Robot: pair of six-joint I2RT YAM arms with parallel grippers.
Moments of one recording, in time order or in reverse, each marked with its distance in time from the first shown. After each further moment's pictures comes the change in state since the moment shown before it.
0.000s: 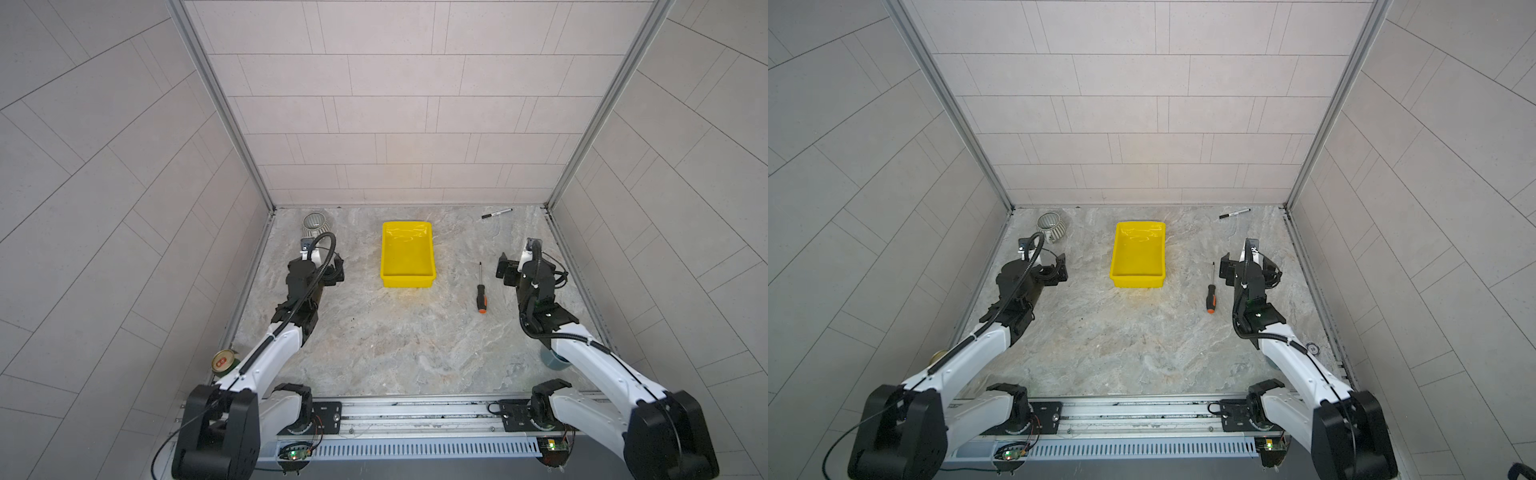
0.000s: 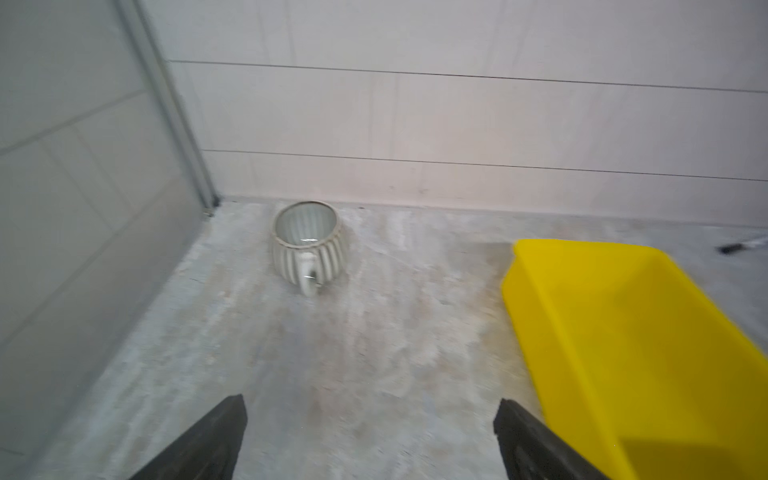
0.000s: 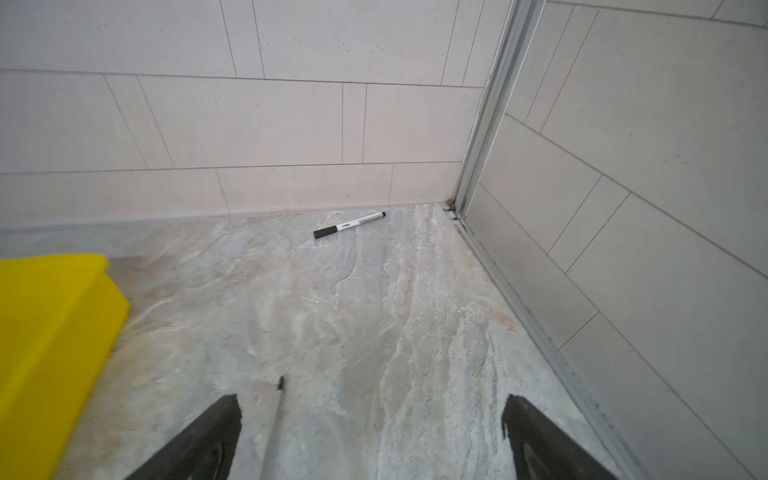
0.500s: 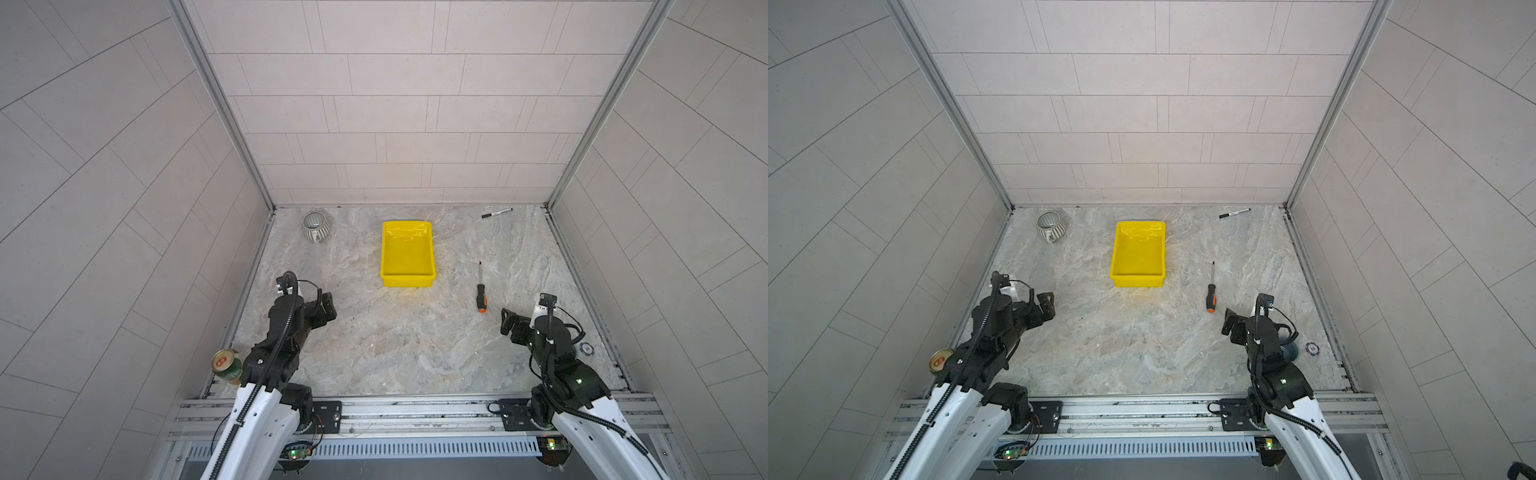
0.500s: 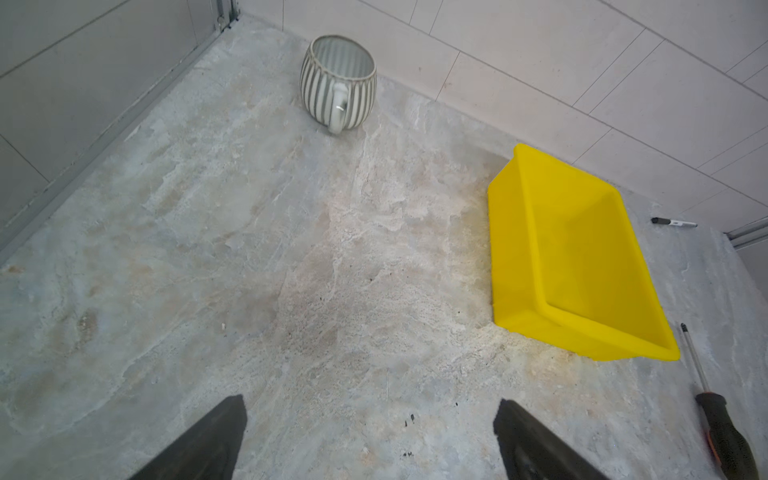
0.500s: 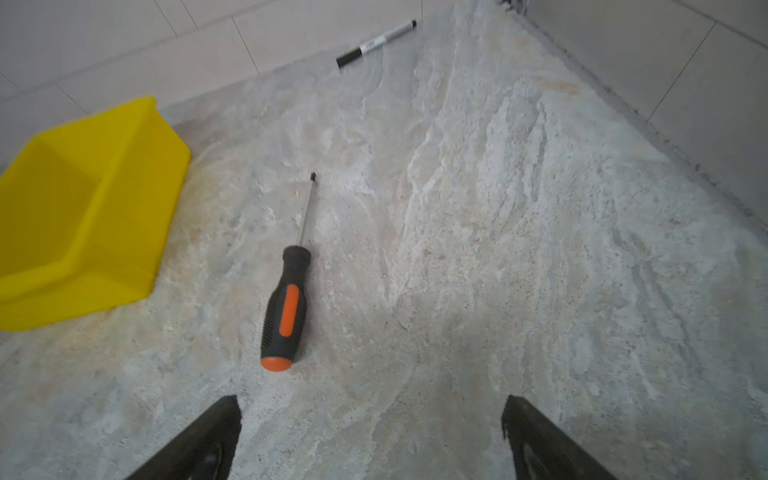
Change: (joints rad) left arm -0.006 -0.505 -0.042 -0.734 0.014 -0.317; right arm 0.064 -0.674 -0.368 -0.531 -0.145 0.277
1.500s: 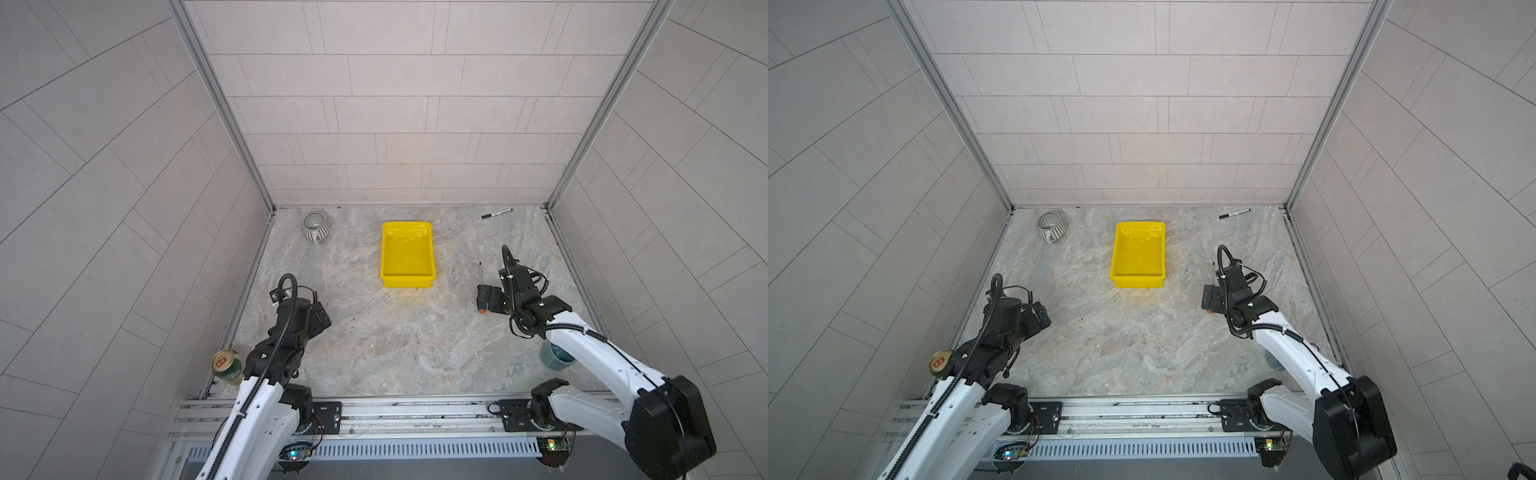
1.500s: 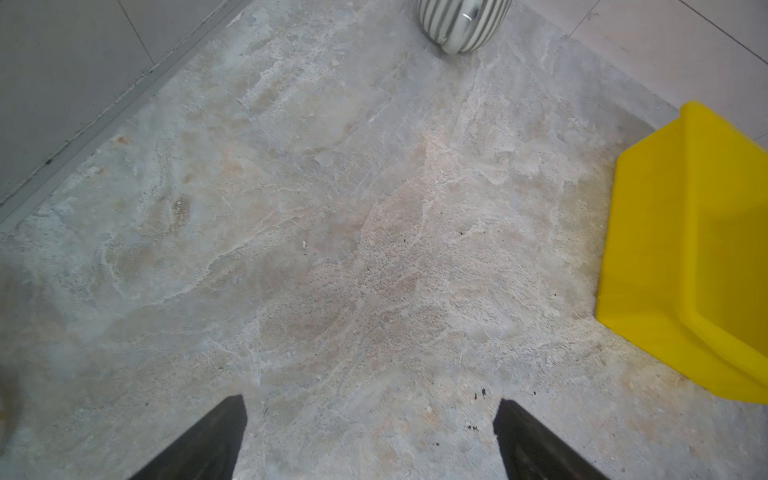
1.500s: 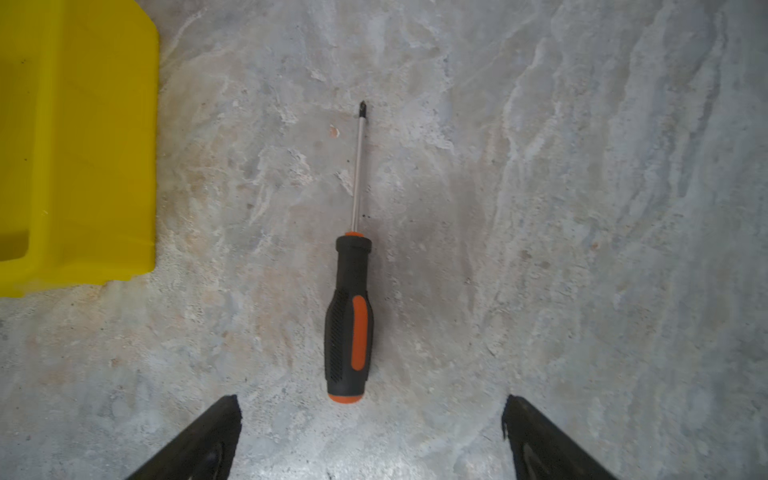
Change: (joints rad) left arm 0.000 0.048 -0.005 -0.173 -0.153 -0.168; right arm 0.032 0.859 0.456 0.004 -0.149 0.026
